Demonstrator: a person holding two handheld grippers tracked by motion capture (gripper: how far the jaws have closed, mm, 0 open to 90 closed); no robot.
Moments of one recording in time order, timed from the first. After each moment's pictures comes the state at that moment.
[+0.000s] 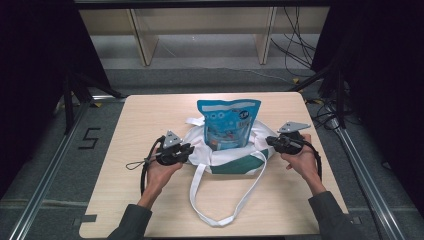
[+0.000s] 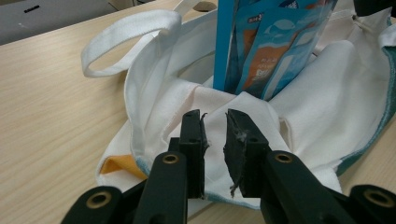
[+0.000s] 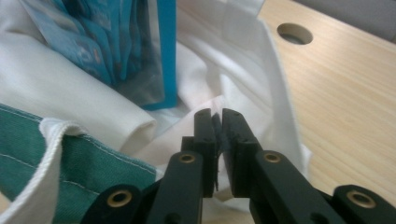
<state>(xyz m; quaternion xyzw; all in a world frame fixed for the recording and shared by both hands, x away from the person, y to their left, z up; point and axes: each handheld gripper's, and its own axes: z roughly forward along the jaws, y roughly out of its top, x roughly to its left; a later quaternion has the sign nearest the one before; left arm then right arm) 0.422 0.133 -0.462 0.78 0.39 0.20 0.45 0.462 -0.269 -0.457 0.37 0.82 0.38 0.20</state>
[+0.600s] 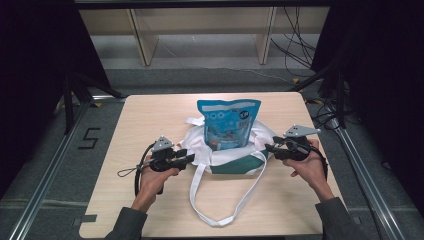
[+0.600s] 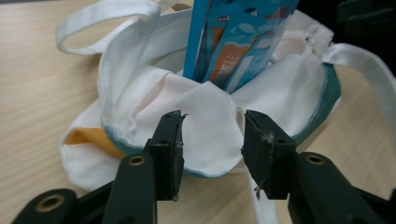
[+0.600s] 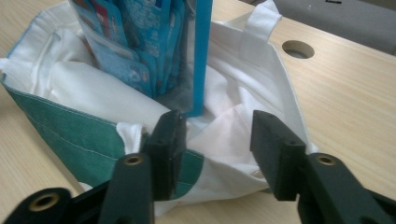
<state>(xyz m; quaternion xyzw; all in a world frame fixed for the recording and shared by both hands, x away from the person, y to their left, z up) 0.400 0.144 -0.458 0.76 0.41 0.14 0.48 0.431 -0.270 -0.439 0.38 0.81 0.42 0.19</state>
